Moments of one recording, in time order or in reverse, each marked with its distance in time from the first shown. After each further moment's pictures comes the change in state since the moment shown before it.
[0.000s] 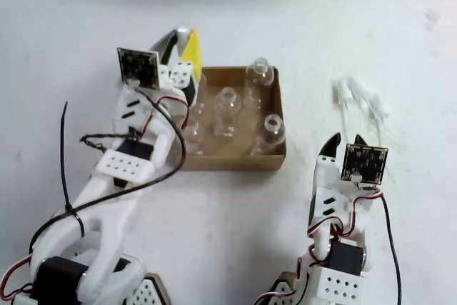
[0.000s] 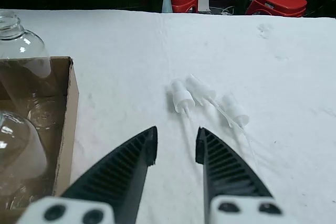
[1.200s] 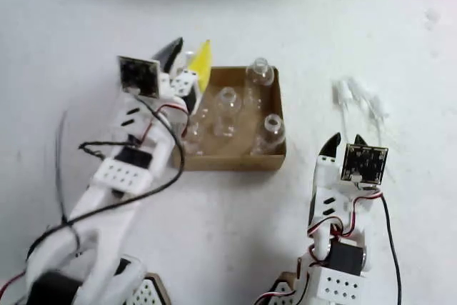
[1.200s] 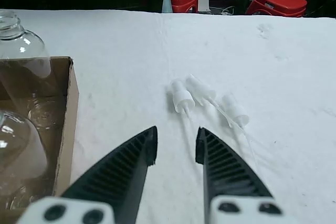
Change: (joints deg) left arm 0.3 -8.4 3.5 4.5 0.2; right arm 0.0 0.0 0.0 0.0 0.0
